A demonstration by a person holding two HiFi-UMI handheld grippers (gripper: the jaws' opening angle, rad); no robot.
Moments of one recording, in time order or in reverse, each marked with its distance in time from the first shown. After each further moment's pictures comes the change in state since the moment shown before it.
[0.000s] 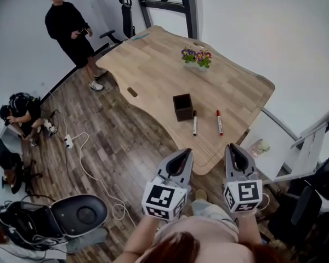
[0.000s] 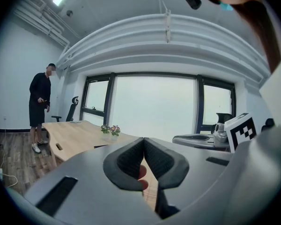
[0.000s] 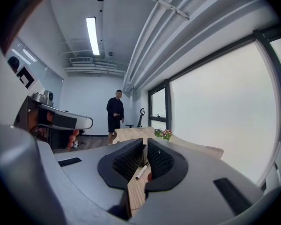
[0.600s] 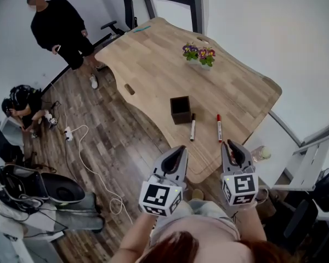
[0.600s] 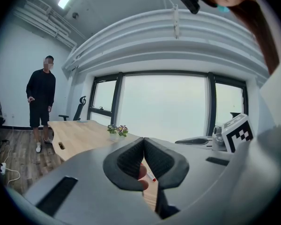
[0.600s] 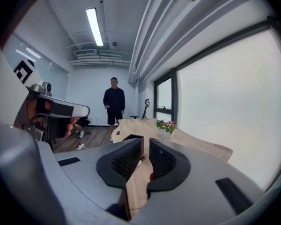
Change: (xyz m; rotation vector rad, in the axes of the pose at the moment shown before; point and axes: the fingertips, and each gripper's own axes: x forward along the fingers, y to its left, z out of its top) left arm 0.062 0.036 -0.011 -0.027 -0.017 0.100; right arm 0.078 -0.039 -0.036 -0.045 0.105 0.093
